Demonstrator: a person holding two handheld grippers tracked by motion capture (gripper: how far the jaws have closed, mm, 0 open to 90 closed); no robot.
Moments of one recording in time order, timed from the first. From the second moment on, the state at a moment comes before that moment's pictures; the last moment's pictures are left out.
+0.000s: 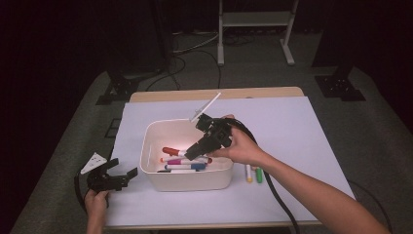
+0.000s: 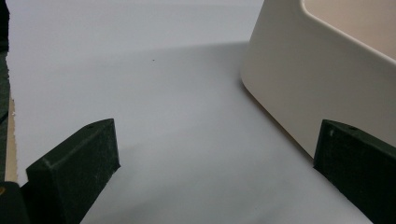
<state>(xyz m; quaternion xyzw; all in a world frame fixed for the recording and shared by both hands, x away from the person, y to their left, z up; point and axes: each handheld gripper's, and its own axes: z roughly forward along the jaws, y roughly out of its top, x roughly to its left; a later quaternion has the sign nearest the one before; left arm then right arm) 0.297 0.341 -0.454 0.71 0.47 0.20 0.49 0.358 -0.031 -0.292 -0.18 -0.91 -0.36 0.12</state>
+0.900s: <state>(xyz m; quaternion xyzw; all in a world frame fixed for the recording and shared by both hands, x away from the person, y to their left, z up) 0.297 0.341 -0.454 0.71 0.47 0.19 0.49 0.368 0.007 -0.327 -0.16 -0.93 -0.30 0.12</state>
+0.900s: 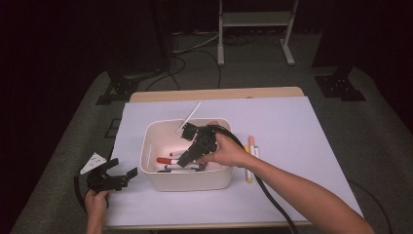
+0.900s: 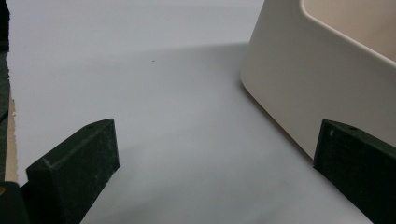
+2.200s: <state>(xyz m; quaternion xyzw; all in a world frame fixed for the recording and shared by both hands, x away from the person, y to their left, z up) 0.297 0.341 -0.454 0.71 0.47 0.20 0.49 0.368 -0.046 -0.307 -0.20 -0.92 -0.33 0.08</state>
